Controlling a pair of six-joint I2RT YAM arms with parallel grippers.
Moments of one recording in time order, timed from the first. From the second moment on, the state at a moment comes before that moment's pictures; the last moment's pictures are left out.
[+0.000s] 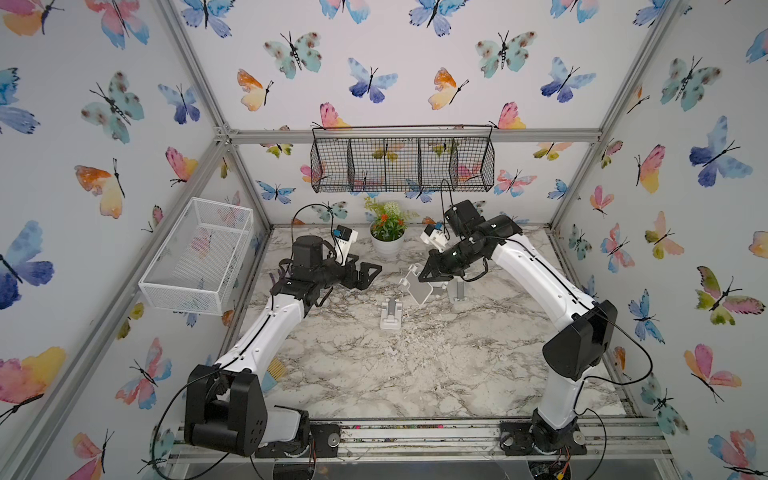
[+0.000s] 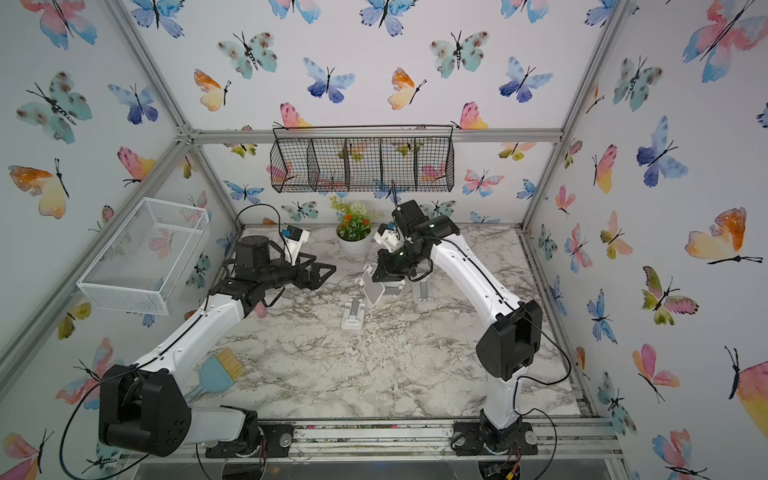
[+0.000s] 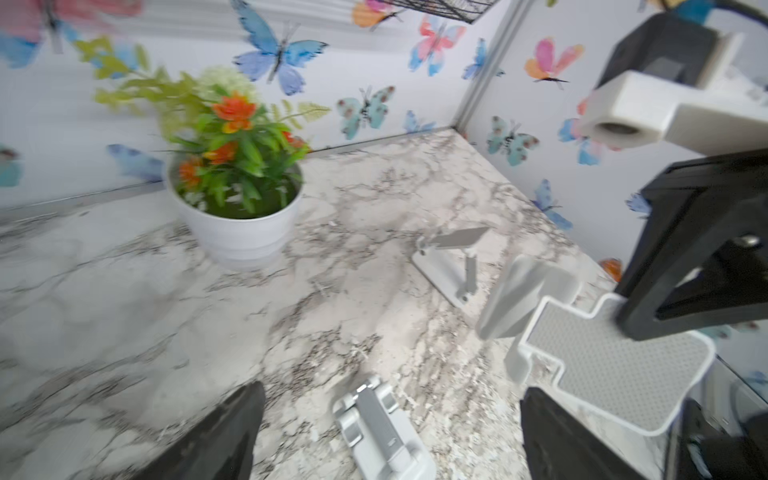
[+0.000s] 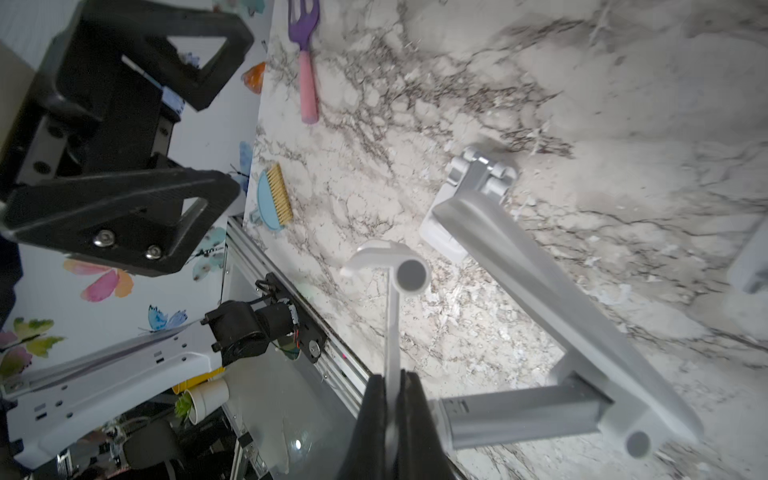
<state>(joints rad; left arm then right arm) -0.22 1.34 1.03 -0.16 0.53 -0.08 0.56 1.86 1.96 -1.20 -0.55 0.31</state>
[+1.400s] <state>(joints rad) -0.48 1.06 0.91 -0.43 0.16 -0.16 -0.12 2.06 1.56 -0.82 -1.05 0.53</state>
